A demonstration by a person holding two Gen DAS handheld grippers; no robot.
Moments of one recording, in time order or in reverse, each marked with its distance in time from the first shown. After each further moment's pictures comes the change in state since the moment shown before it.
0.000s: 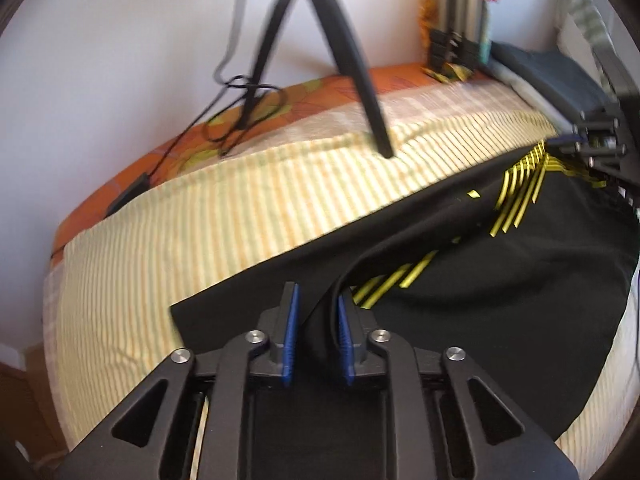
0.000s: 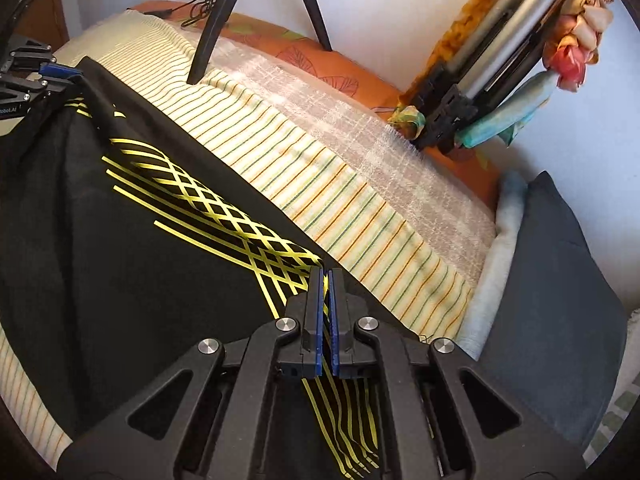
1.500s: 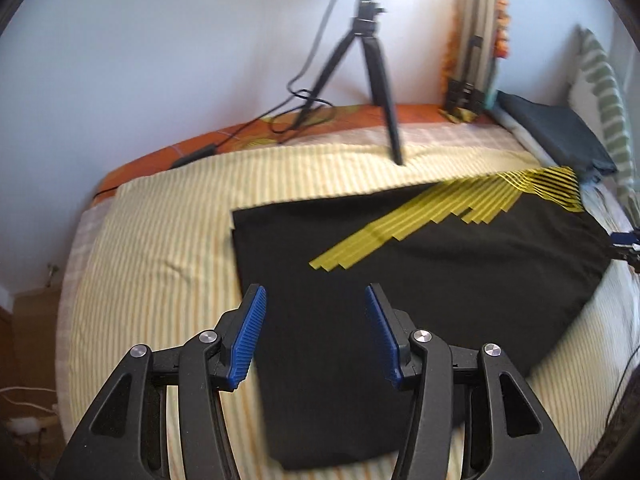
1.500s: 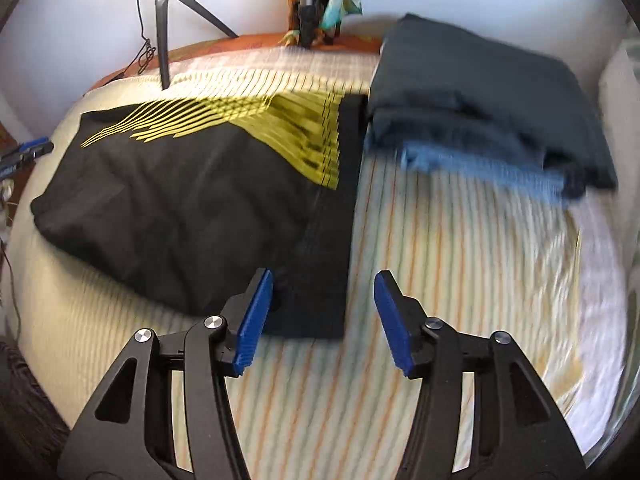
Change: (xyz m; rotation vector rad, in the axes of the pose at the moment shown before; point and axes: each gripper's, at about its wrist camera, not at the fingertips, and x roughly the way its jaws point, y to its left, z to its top) left arm -0.066 -0.001 -0.061 -0.146 -0.107 0.020; right arm -0.103 -0.014 -0.161 0.518 0.021 0.070
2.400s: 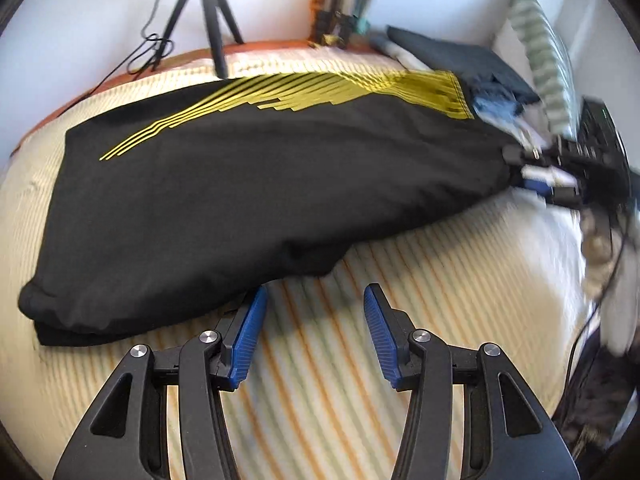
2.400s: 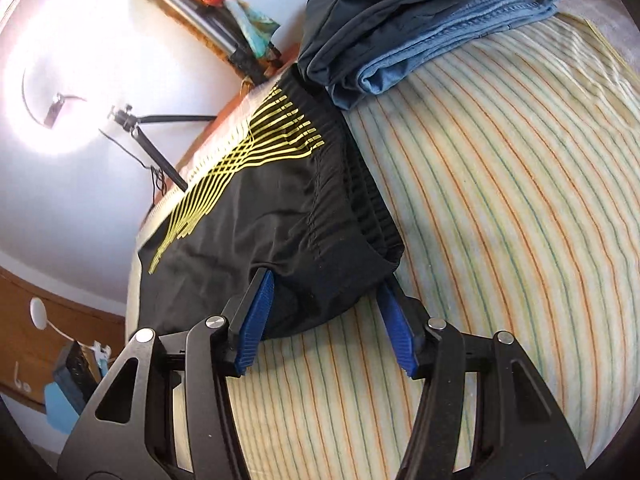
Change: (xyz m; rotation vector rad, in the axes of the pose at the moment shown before) left arm 0.004 -0.143 -0.073 -0.001 0.081 -0.212; right arm 0.031 -0.033 -0.044 0.585 -0.138 0.369
